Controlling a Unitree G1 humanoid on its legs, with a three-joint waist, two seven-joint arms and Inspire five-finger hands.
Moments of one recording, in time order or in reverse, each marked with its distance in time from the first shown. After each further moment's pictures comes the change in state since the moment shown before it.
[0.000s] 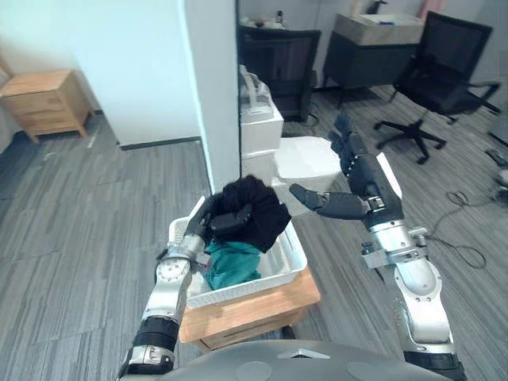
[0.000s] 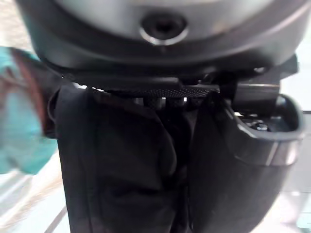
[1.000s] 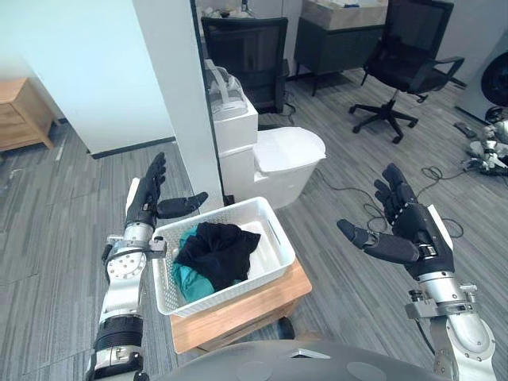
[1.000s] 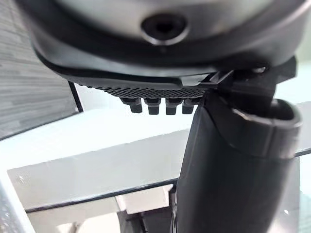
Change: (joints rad) left arm -0.006 0.161 0.231 -0.211 -0.038 -0.086 0.076; right arm 0.258 0.013 -0.219 0.065 0.155 -0.056 0.130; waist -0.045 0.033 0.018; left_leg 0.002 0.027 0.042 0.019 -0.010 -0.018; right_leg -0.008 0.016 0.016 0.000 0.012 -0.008
